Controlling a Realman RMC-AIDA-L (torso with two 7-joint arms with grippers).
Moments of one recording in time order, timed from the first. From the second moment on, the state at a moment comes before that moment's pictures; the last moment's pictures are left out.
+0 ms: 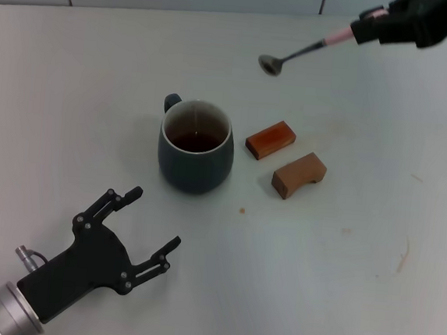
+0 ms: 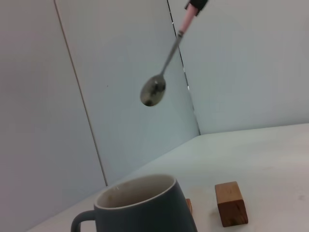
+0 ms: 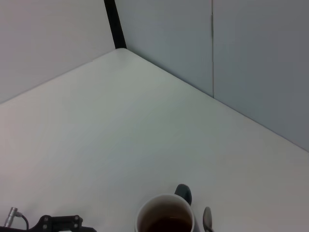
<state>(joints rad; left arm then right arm) -0.27 -2.07 -0.13 -0.16 2.40 1.41 0.02 0.69 2.02 -0.91 -1.75 -2.23 -1.91 2.54</state>
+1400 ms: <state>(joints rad) -0.29 -2.07 -0.16 -0.16 2.39 1.37 0.02 1.07 2.05 -1.15 -1.34 -2.50 -1.85 2.60</state>
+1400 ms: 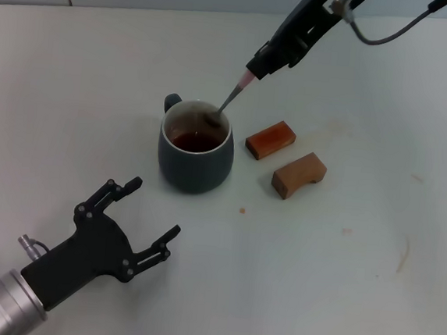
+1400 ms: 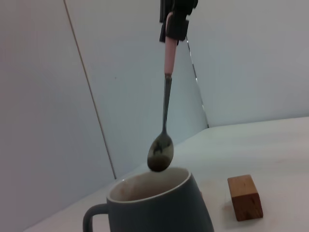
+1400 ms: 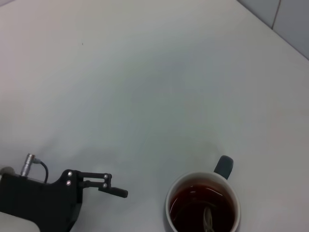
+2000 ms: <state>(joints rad) -0.30 -2.07 -0.17 -0.17 2.39 1.38 0.02 1.13 2.08 -1.24 -1.09 -2.53 -1.70 2.54</state>
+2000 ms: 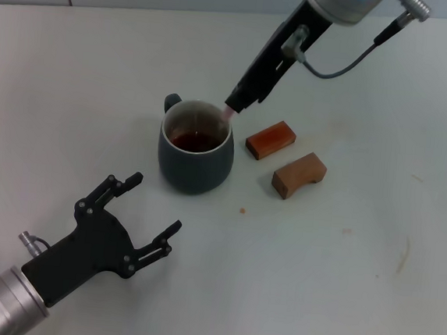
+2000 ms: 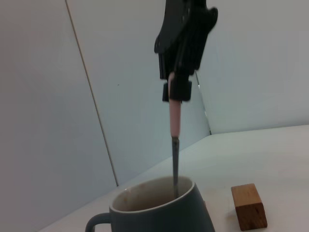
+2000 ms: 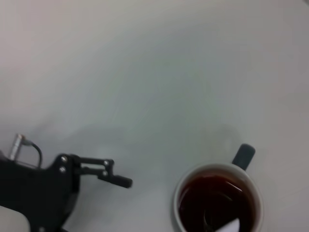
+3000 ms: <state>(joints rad) -0.29 -2.07 -0.17 -0.17 2.40 1.38 0.02 1.23 2.08 -1.26 -0.89 -2.61 -1.60 2.52</state>
